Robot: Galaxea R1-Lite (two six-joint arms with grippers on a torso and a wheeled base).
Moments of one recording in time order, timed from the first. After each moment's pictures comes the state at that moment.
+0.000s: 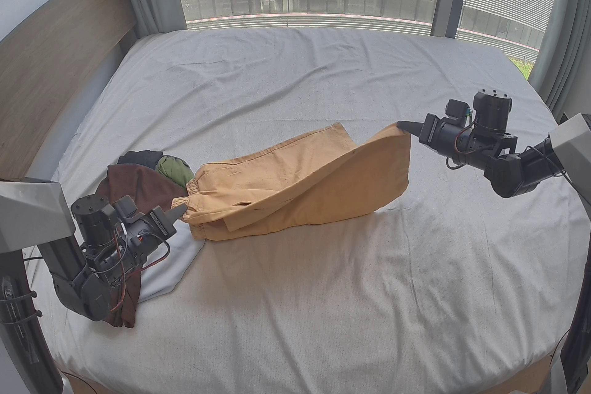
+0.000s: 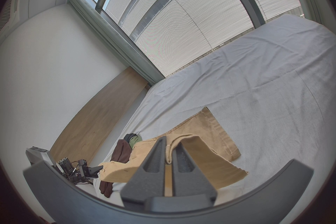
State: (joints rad) left arm -0.10 2.16 -0.45 -1.55 -0.31 -0.67; right arm 0.16 2.17 -1.32 -0.72 0.50 0.48
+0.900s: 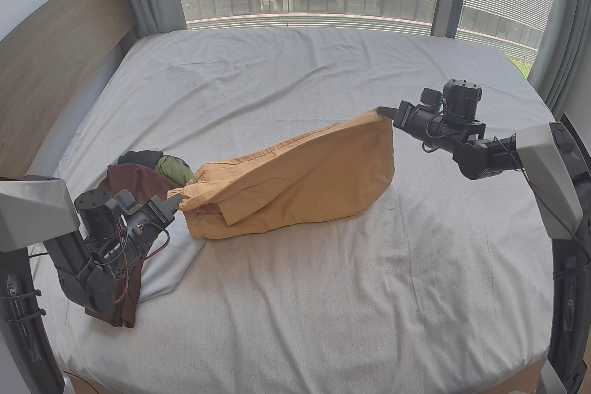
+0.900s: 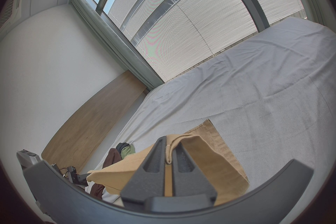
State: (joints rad) left arm -0.09 2.19 -0.52 -1.54 -0.23 -0.73; right arm 0.19 2.42 -1.78 -0.57 0.45 0.48
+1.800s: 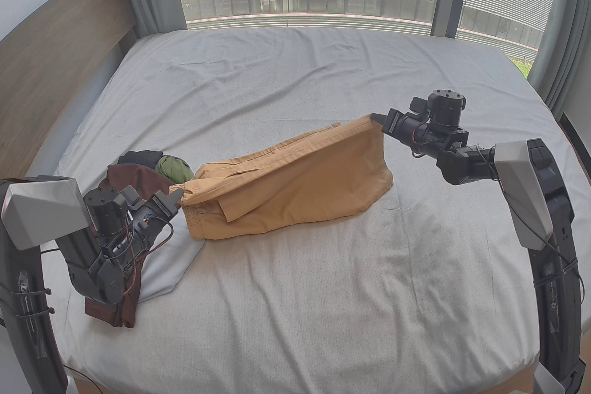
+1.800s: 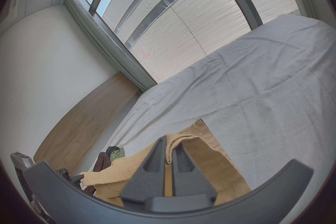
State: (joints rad) left arm -0.08 2.28 -0.63 -1.54 -0.21 -0.74; right arm 0.21 2.58 -2.00 -0.51 0.38 0.50
